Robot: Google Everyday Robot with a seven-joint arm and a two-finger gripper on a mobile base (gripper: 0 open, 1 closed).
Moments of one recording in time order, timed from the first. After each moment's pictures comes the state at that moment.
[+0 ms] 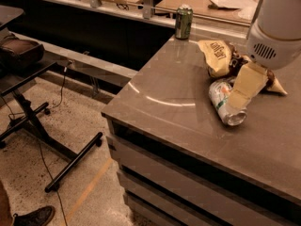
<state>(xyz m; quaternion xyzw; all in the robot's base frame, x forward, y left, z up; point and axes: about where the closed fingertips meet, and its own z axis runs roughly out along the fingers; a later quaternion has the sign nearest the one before) 0.473 -0.234 0.945 -0.35 0.93 -0.11 0.08</state>
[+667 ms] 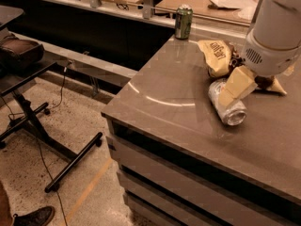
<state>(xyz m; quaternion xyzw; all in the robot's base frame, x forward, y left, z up) 0.481 -0.237 0.921 -0.22 0.97 -0.09 0.07</state>
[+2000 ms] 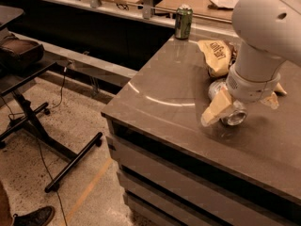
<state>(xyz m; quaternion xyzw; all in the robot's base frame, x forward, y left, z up) 0.479 -0.230 0.840 -0.10 0.99 -0.05 0.03</state>
